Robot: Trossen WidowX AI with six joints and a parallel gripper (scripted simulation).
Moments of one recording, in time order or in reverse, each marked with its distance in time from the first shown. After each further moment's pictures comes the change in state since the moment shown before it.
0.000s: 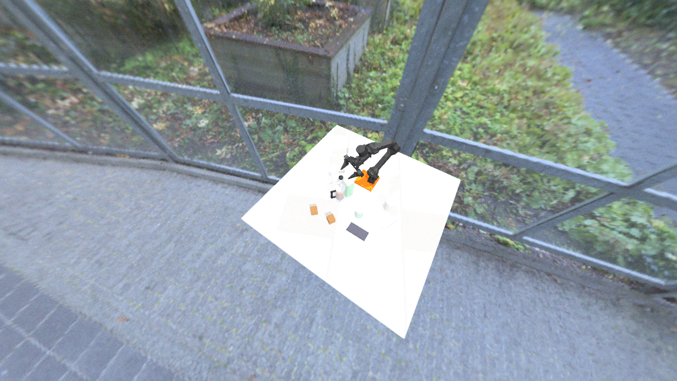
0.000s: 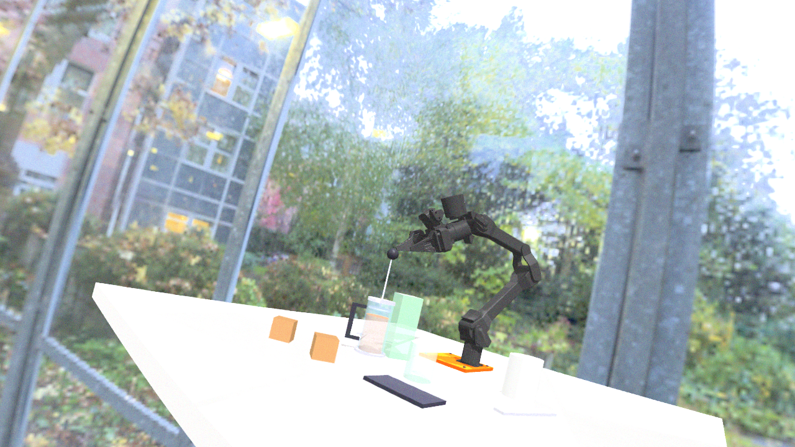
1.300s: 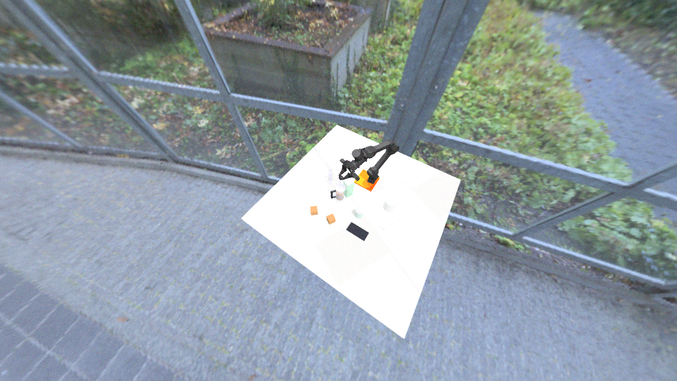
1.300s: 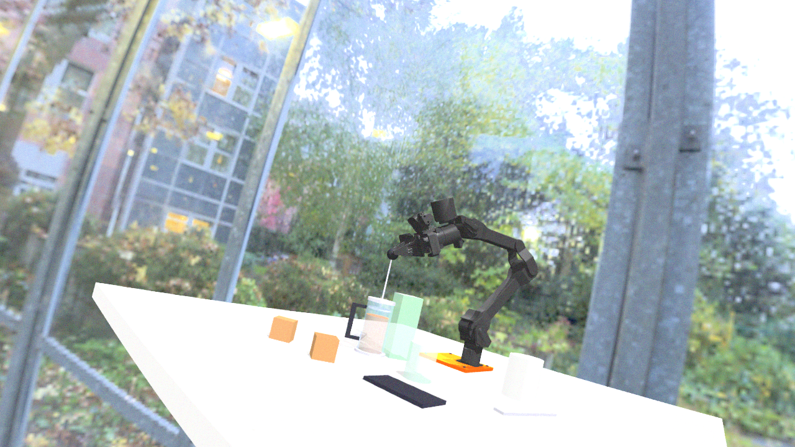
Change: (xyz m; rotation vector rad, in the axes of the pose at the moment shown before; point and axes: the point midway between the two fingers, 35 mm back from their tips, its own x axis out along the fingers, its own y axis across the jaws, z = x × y) arm 0.037 0.000 0.000 -0.001 -0.014 -0.001
